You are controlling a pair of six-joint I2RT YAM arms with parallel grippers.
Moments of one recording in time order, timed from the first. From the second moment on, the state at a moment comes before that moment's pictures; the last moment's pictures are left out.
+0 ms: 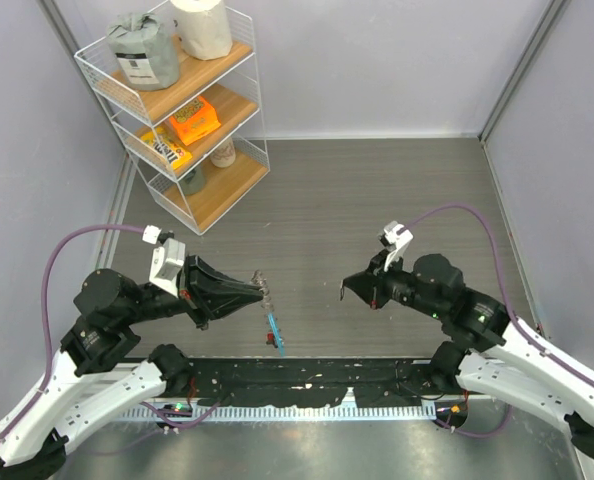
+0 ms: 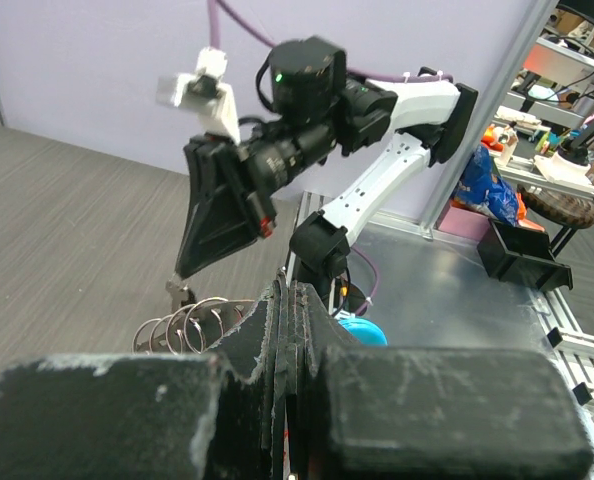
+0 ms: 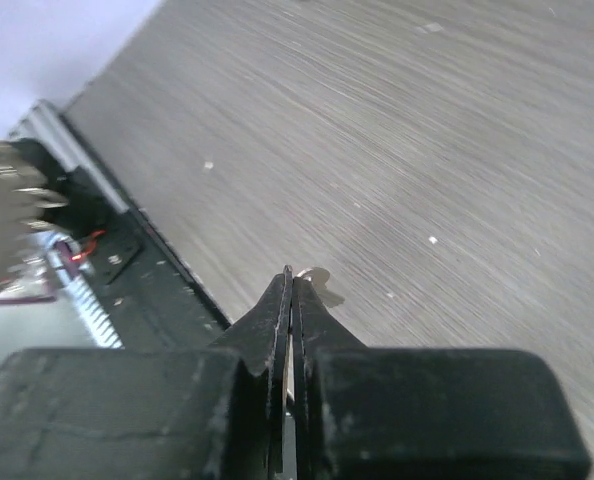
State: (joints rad) left arm -0.81 0.49 0.88 -0.17 0.58 -0.34; right arm 0.89 0.64 0.64 -0.34 0.02 0.41
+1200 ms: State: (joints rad) left arm -0.81 0.53 0.88 -0.12 0.64 -0.40; right arm 1.11 1.02 1.45 -0.57 -0.52 0.09
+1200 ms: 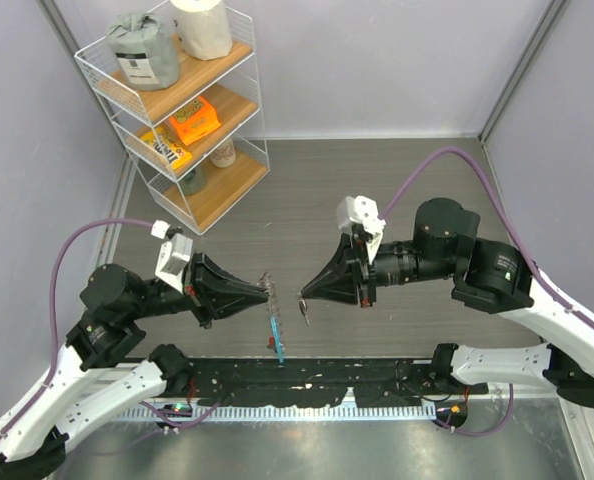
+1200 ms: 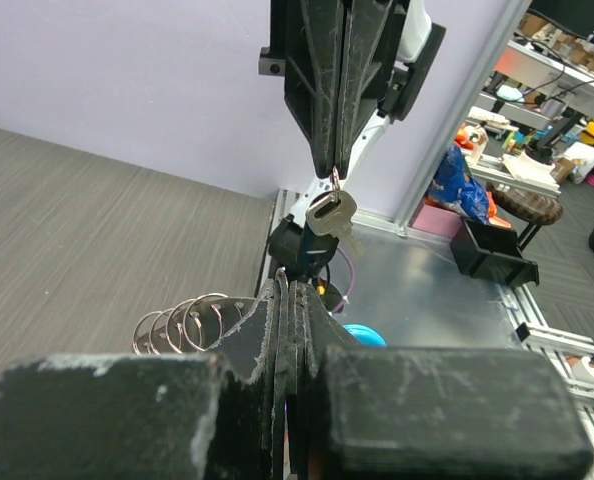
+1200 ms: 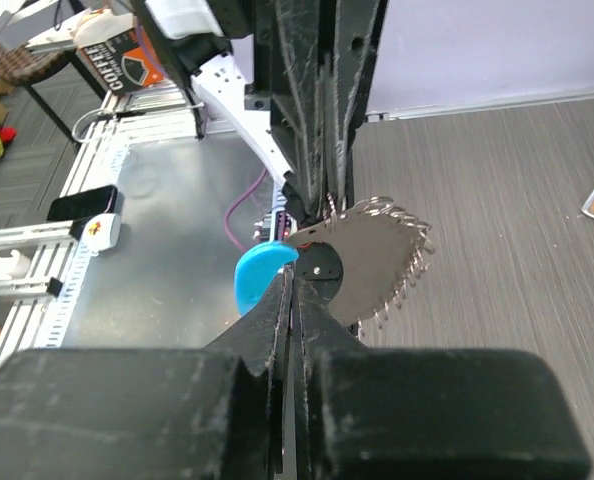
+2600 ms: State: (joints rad) left arm -0.81 0.45 0.88 -0.24 0.43 -0.34; right arm 1.21 1.33 1.75 -0.74 -0.24 0.19
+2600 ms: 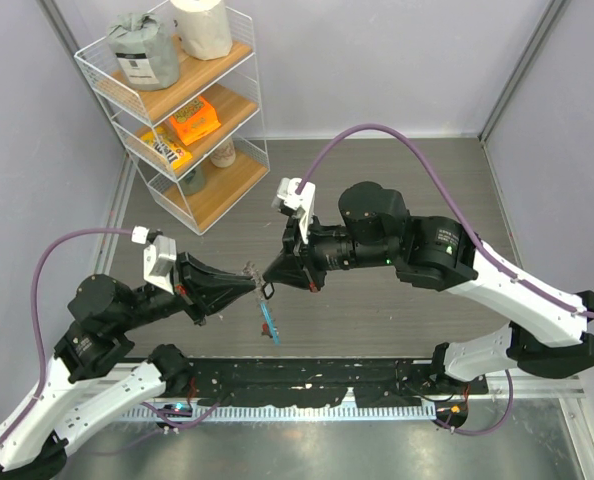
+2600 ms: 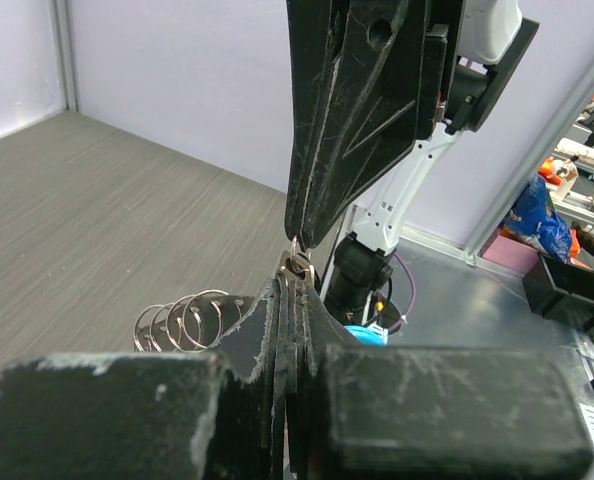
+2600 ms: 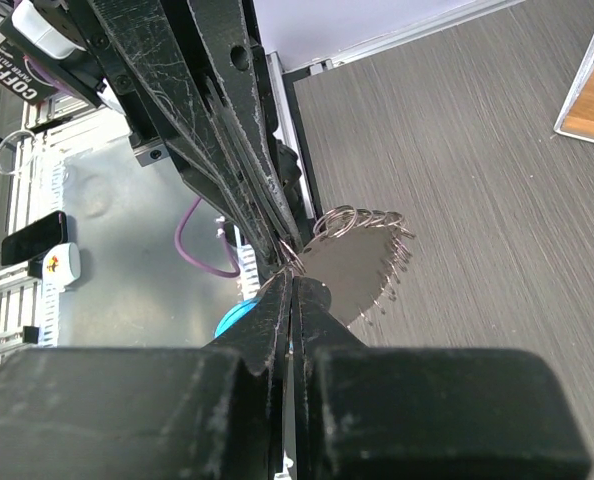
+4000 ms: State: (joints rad) left arm -0.81 0.42 0.88 -0.24 0.46 -0.34; right arm 1.22 1.35 1.76 -0.73 -0.21 0.24
